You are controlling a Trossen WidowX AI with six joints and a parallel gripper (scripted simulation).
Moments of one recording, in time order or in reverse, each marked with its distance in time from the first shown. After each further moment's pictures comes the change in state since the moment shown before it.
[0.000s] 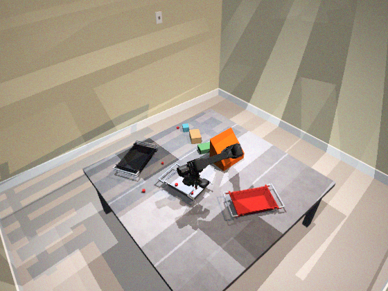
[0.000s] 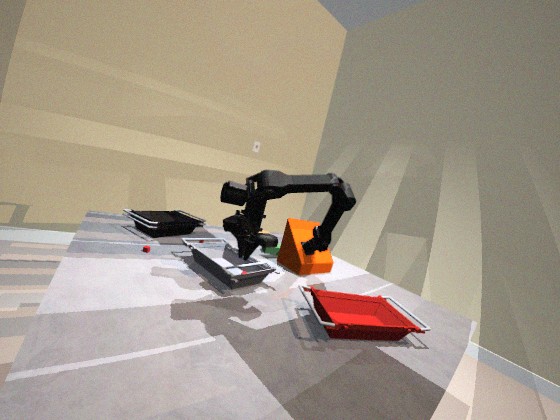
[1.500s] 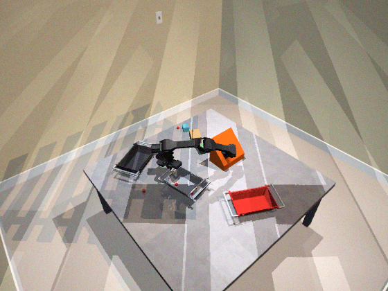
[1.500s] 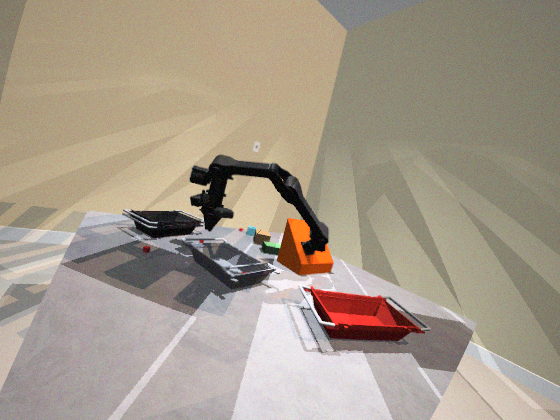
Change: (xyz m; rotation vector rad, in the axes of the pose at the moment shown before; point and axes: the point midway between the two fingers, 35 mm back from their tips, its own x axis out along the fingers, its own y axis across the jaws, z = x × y) arm -0.021 -0.224 -0.015 0.003 -0.005 -0.010
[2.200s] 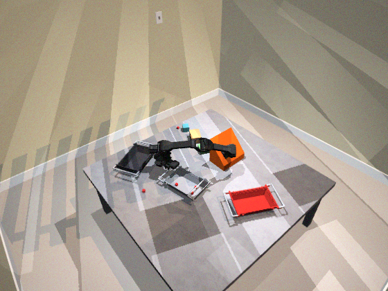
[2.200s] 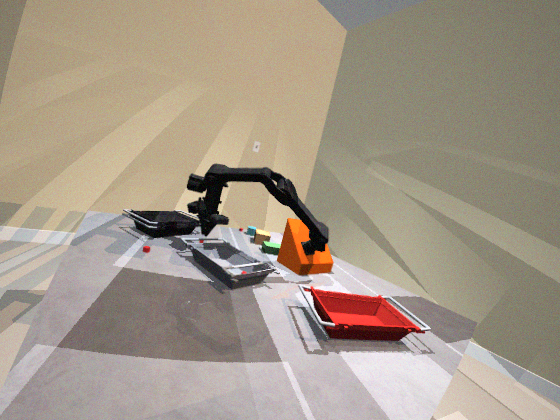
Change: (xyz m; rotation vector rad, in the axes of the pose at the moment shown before) arm 0.032 -0.037 -0.015 -0.008 0.004 -0.008
